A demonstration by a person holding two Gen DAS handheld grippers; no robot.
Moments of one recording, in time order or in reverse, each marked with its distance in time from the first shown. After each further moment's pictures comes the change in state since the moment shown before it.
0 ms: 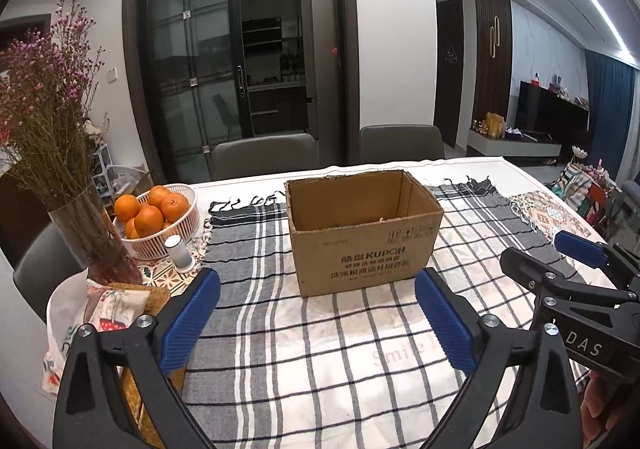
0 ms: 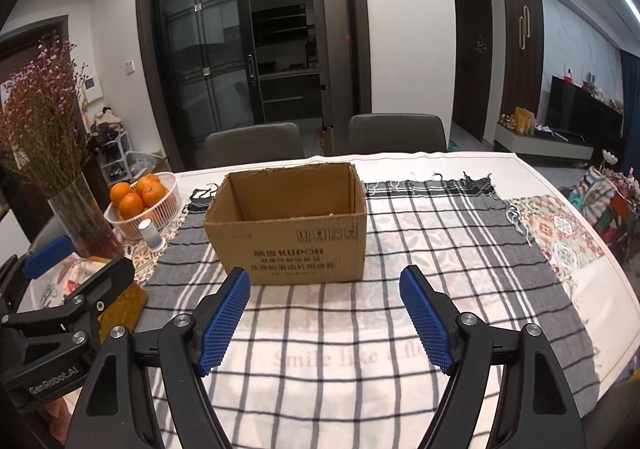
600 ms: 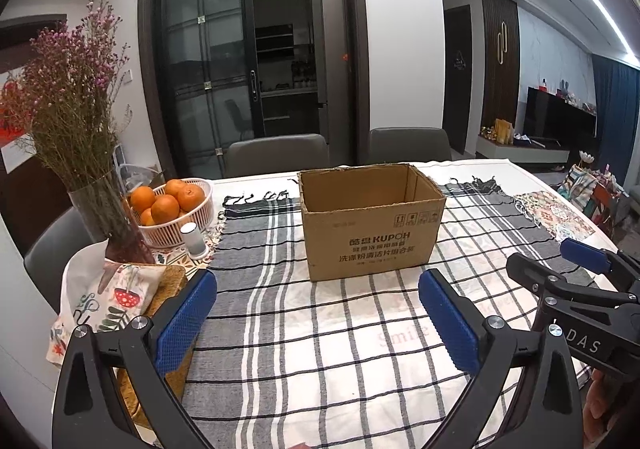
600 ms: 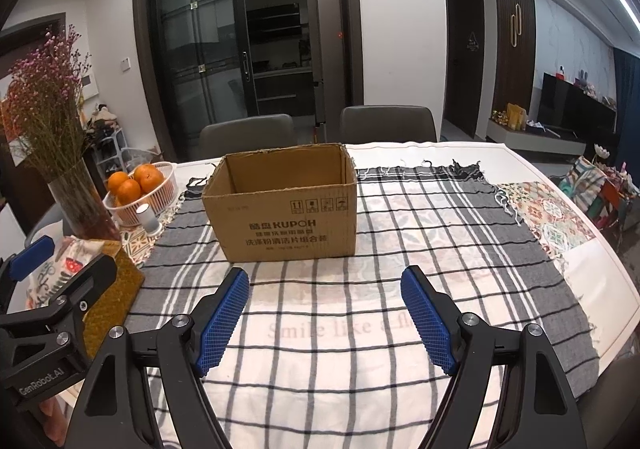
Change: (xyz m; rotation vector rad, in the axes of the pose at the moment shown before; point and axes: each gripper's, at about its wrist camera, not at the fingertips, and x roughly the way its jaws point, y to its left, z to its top) left arm -0.030 0.001 -0.033 -0.017 -0.034 0.040; right arm -0.018 0.000 -0.036 0.008 0.003 -0.018
